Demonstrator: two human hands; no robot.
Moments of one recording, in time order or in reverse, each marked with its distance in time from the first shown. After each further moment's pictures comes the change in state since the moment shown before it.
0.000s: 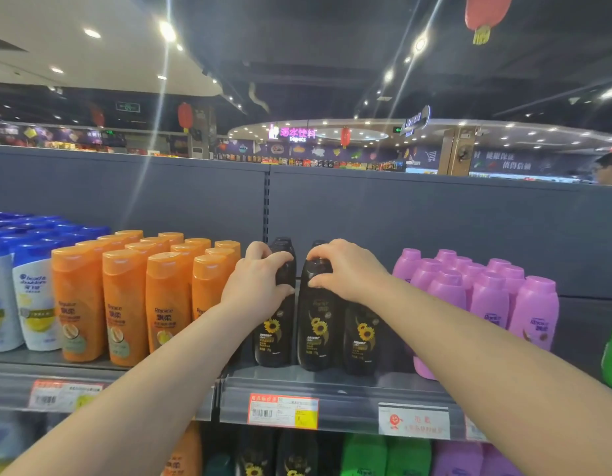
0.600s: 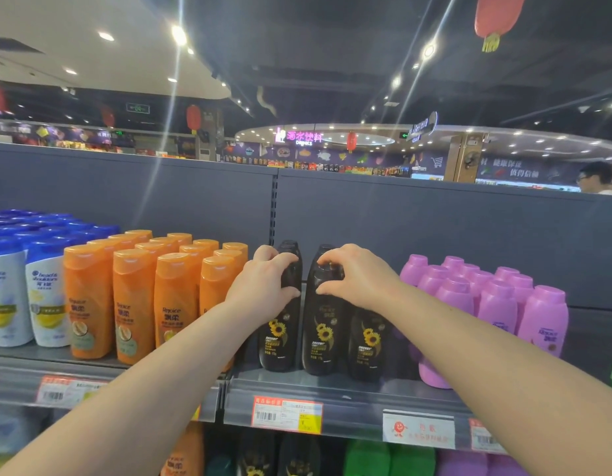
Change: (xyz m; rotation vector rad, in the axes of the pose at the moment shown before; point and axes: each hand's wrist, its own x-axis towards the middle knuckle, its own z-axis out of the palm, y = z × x) left_hand 0.001 0.000 -0.004 -0.022 -0.047 0.008; right_hand -0.003 0.007 0.003 0.038 0.017 0.025
